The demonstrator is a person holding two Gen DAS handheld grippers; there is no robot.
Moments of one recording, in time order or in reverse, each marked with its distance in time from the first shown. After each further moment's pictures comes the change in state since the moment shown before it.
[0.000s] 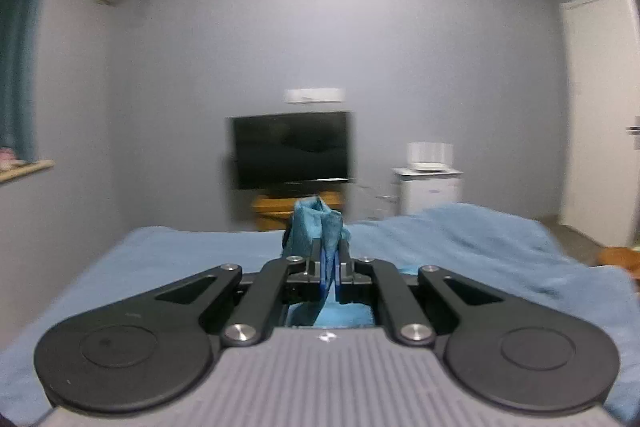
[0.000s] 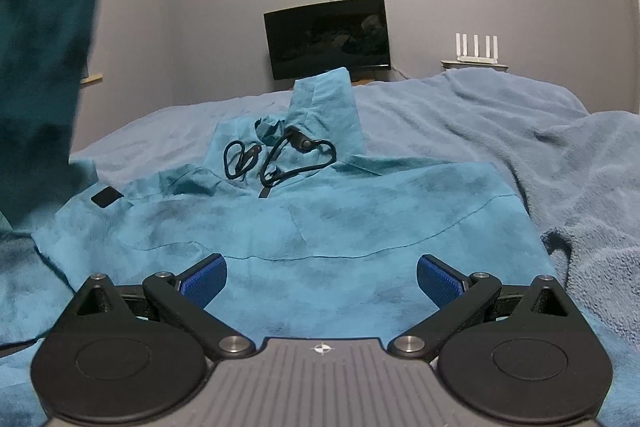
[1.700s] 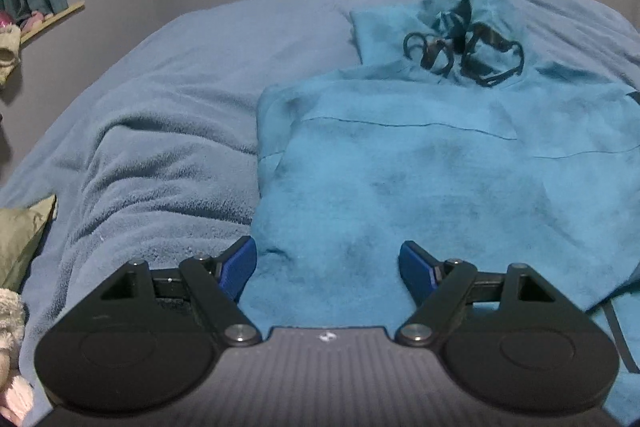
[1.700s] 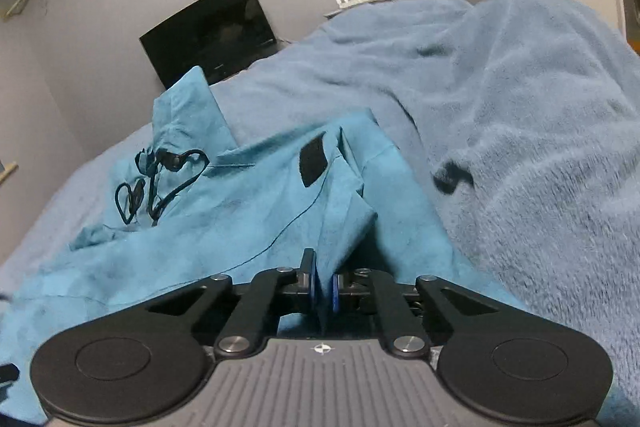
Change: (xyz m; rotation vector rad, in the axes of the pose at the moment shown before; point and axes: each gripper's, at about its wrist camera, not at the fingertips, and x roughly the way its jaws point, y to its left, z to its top) left arm 0.057 0.032 -0.293 -0.003 0.588 0.248; right arm 0.037 -0.077 -0.004 0.366 0.057 -0.191
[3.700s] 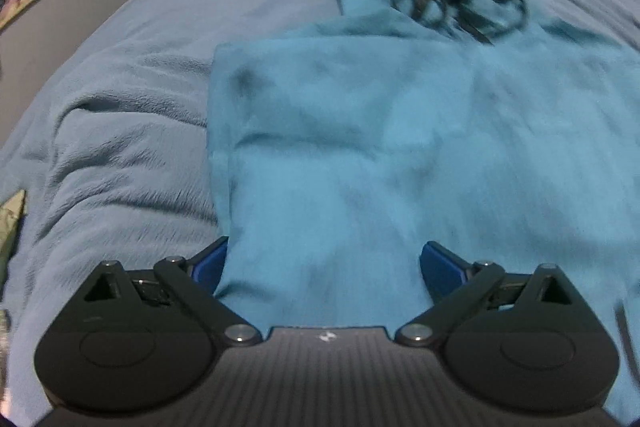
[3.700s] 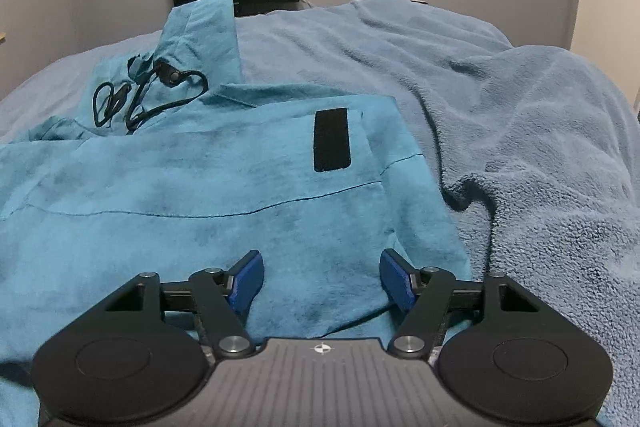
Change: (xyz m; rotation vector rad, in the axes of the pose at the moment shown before) left arm 0.035 -0.013 0.013 0.066 0.142 -0.026; right arm 0.029 0.040 -0.007 -0.297 0.093 -0.148
